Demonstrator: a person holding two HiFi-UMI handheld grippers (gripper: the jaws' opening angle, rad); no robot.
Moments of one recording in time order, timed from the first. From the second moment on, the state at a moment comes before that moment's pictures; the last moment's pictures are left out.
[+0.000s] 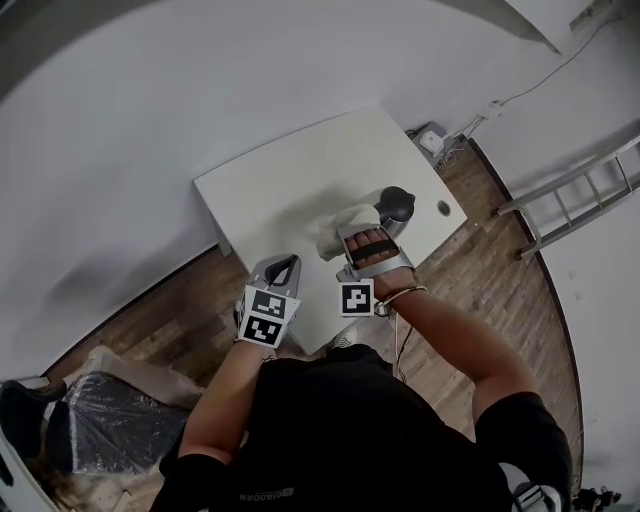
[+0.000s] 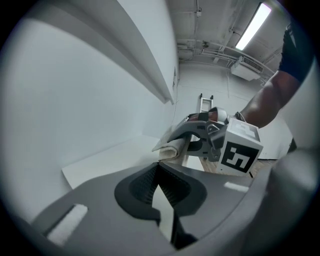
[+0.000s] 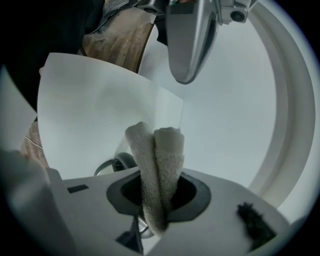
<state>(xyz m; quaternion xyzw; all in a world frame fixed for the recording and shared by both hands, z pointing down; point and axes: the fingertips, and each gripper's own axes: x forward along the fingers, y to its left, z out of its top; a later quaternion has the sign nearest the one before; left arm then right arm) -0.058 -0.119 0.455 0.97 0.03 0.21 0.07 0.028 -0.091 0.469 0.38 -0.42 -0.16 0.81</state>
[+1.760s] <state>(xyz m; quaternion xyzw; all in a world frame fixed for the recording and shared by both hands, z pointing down) -0.057 -0.134 0.475 0.96 -0.07 0.25 0.11 0.024 -0.054 0.583 0.56 -0.63 0.04 0.54</state>
